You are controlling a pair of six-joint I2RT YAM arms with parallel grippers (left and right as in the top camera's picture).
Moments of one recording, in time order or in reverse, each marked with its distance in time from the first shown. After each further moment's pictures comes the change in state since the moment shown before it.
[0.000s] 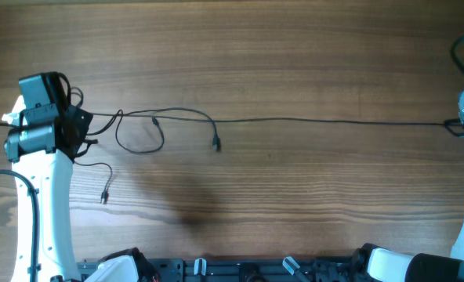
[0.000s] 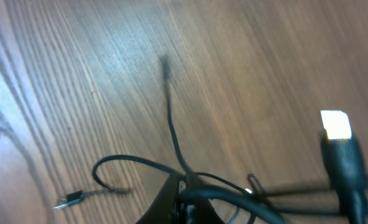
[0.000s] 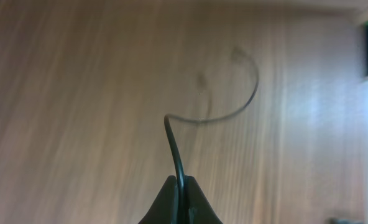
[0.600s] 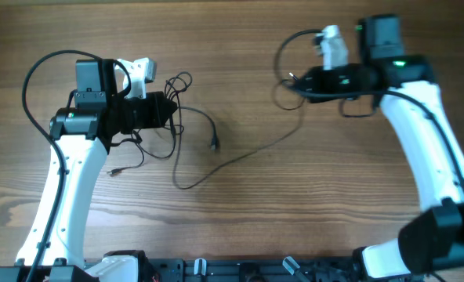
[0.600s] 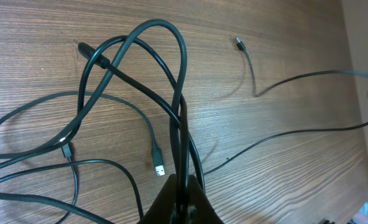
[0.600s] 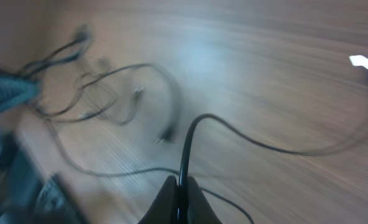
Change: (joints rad) left arm -0.271 0.072 -0.002 0.138 0.802 0.725; right arm 0.489 0.216 -0.097 0.365 -1.231 -1.007
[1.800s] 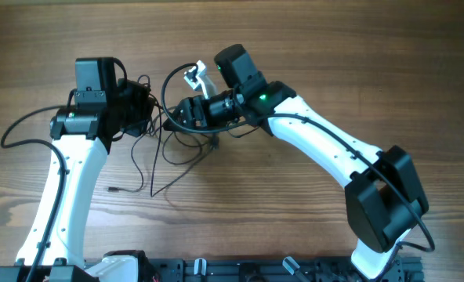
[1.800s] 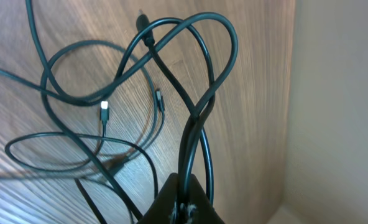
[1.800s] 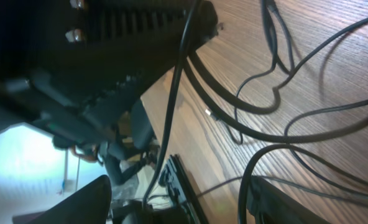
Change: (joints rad) left arm -0.001 0.001 0.000 0.037 -0.320 -1.140; right arm 0.518 0.243 -0.006 0.565 -0.203 0.644
